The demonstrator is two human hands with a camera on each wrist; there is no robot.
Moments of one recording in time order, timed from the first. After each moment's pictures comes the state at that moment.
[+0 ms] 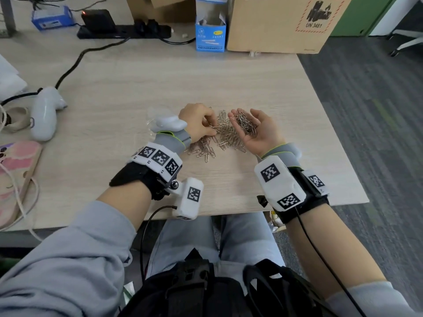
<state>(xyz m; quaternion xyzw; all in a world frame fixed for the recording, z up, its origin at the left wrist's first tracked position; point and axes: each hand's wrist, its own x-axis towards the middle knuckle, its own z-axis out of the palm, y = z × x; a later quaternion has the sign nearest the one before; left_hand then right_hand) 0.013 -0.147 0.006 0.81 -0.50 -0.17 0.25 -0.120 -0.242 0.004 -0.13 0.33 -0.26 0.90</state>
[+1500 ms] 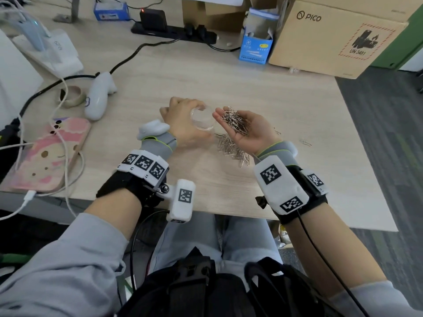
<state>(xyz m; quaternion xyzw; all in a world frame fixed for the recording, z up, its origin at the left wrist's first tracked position) 0.054 -0.053 0.017 0.88 -0.37 -0.11 0.28 -0.051 -0.178 0.027 -0.18 0.28 -0.12 0.94</state>
